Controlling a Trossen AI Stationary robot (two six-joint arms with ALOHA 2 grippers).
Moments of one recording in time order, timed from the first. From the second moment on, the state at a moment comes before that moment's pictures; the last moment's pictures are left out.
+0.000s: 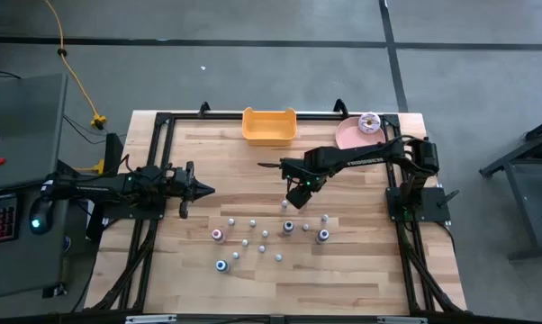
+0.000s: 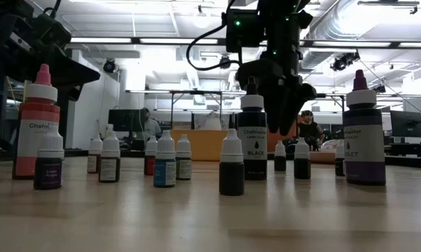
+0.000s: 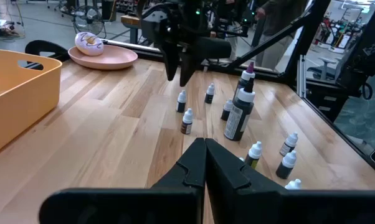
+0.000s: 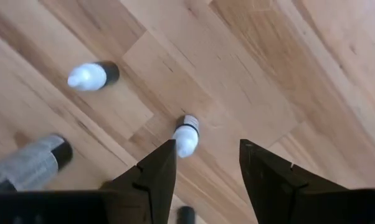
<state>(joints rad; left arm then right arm) -0.01 0.14 0.02 0.00 -0.01 -0.16 -0.09 1.84 1.34 -0.95 -0.03 0.71</state>
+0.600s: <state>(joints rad) -0.01 0.14 0.02 0.00 -0.01 -0.16 -0.09 1.89 1.34 -0.93 -0.12 0.76</state>
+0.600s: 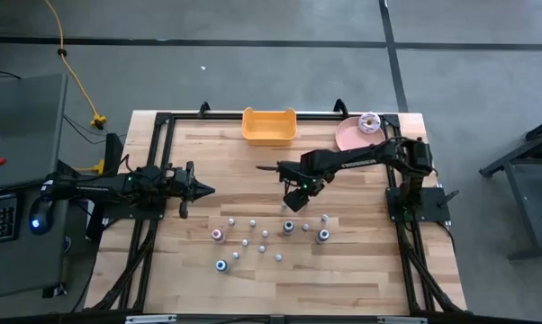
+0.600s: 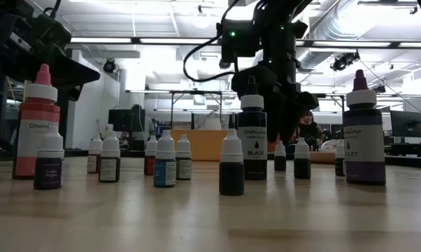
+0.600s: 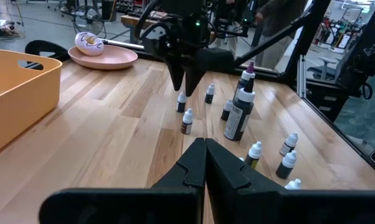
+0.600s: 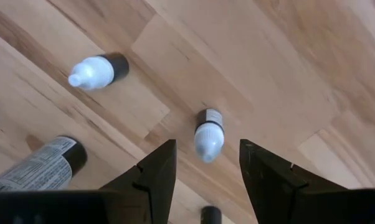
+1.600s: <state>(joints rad) -0.01 0.14 0.02 0.00 -0.01 -0.16 -0.09 1.89 1.29 -0.86 -0.11 0.74</state>
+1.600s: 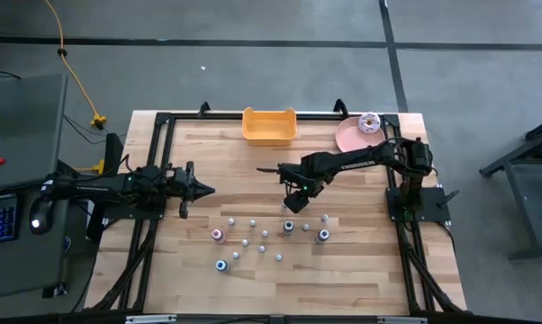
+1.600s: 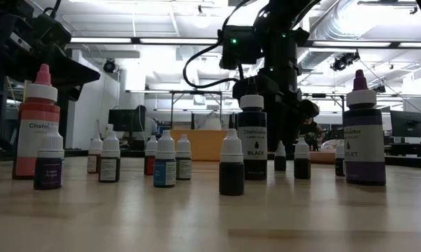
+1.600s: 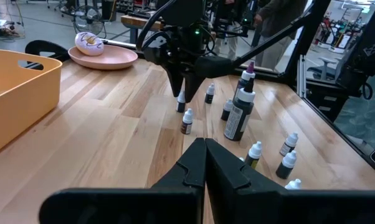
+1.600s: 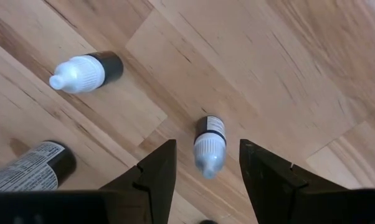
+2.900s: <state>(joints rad) -0.01 0.14 0.02 0.00 -0.02 -0.16 -0.11 1.83 1.40 -0.96 -0.12 0.67</state>
